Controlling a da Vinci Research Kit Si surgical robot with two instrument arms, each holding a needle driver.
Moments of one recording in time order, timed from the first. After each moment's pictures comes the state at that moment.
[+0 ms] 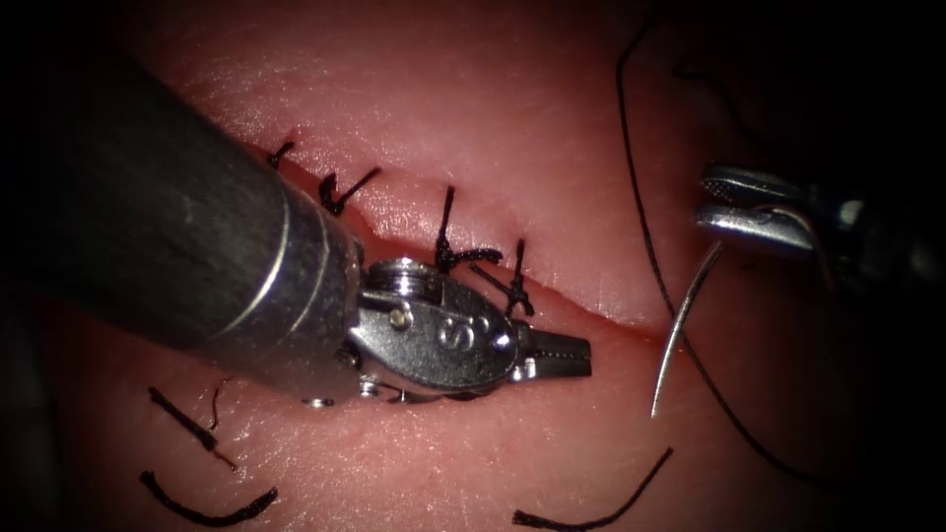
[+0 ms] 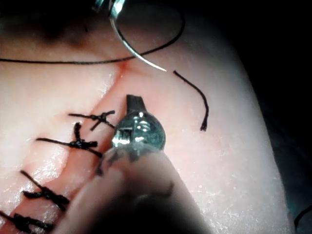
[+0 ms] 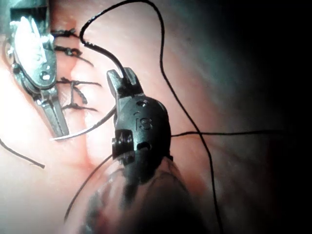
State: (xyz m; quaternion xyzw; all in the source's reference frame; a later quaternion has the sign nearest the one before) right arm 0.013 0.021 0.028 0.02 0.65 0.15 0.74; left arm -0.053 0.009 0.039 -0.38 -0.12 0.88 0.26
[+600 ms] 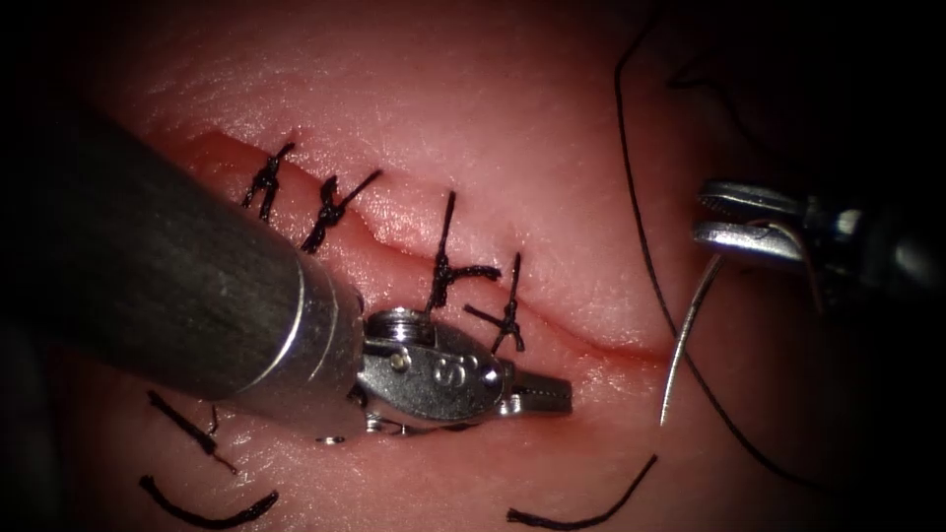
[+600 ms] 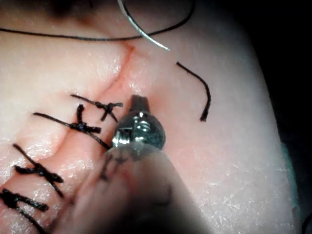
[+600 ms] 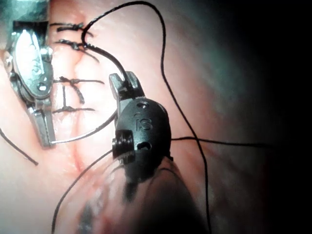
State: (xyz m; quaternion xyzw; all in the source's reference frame) right arm 0.014 0.020 0.028 -0.02 0.65 0.11 0.75; left arm -0.050 0.006 0.043 -0.34 -0.15 0.89 0.27
